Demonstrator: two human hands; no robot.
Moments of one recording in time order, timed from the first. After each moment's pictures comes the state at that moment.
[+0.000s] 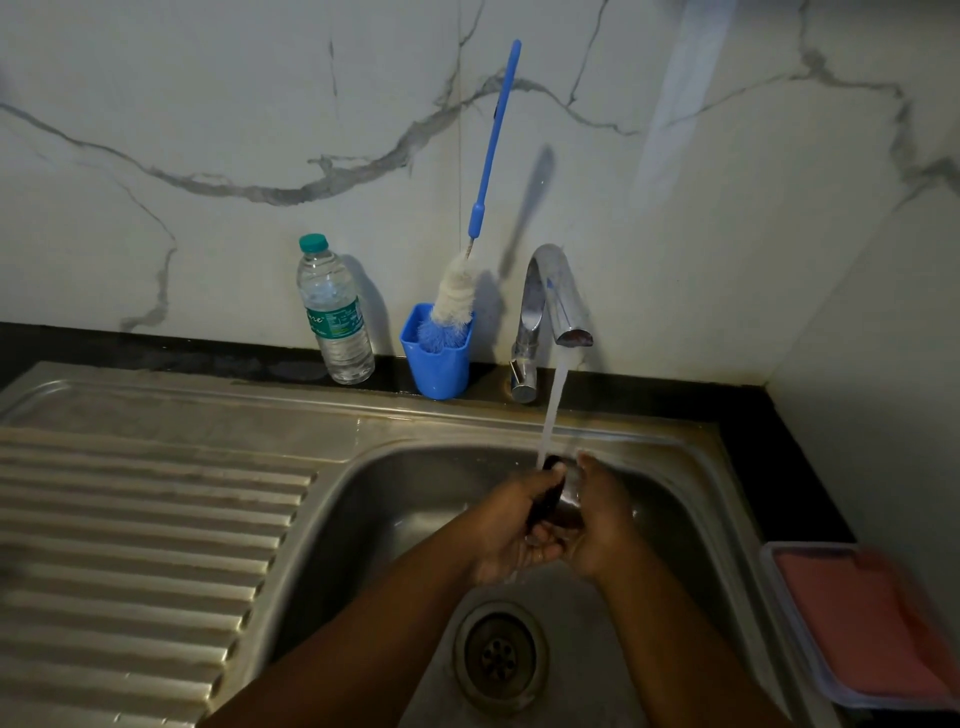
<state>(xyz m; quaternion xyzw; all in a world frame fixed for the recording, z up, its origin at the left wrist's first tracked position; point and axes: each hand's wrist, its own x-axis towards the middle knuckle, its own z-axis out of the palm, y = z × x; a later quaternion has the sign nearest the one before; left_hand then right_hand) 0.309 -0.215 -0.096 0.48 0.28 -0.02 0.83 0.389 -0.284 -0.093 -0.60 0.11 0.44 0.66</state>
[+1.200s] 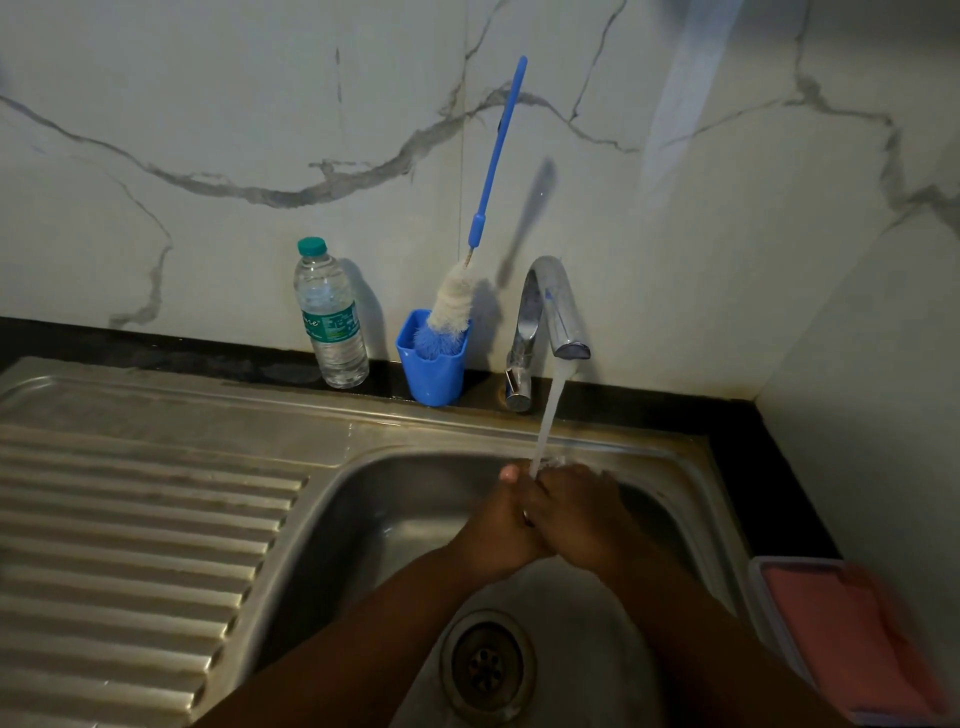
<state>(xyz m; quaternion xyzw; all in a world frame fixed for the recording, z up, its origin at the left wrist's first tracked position) 0.316 -0.202 -0.130 0.80 0.14 0.17 0.55 0.393 -0.291 -0.062 -0.86 -0.43 0.19 0.18</state>
